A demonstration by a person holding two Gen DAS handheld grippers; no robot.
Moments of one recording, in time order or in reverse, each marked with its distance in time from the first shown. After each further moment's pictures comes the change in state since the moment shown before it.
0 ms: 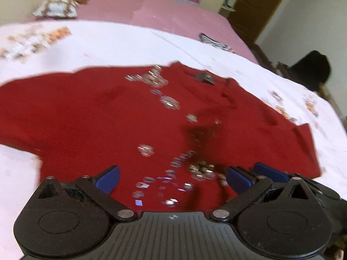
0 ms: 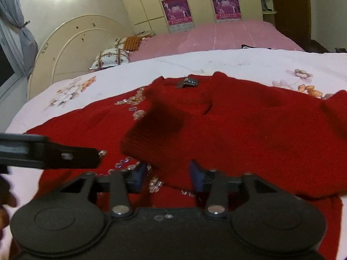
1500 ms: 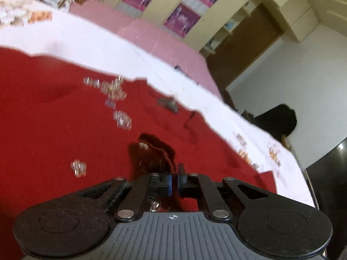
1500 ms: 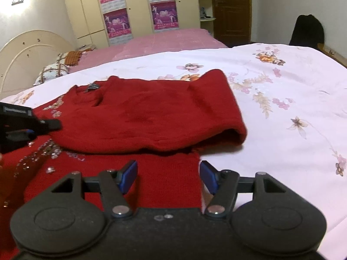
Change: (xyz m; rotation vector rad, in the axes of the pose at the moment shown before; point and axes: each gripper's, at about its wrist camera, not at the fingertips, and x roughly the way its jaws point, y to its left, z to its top) left arm 0.032 -0.011 -0.007 -0.189 -0.244 -0.246; right arm -0.054 -0.079 -0.052 0.105 -0.061 -0.328
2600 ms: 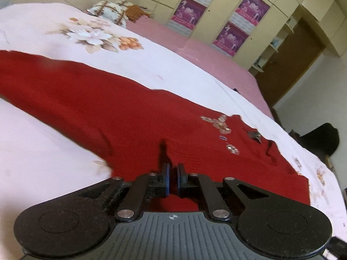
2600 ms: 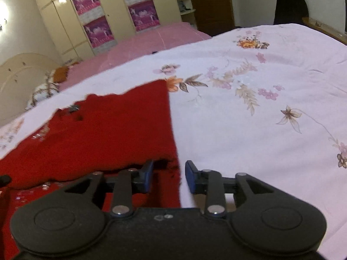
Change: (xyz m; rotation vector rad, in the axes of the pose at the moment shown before) left arm -0.082 0.101 0.022 -0.054 -0.071 0.292; right arm 0.002 -0.035 0.019 0.168 -0.009 0.044
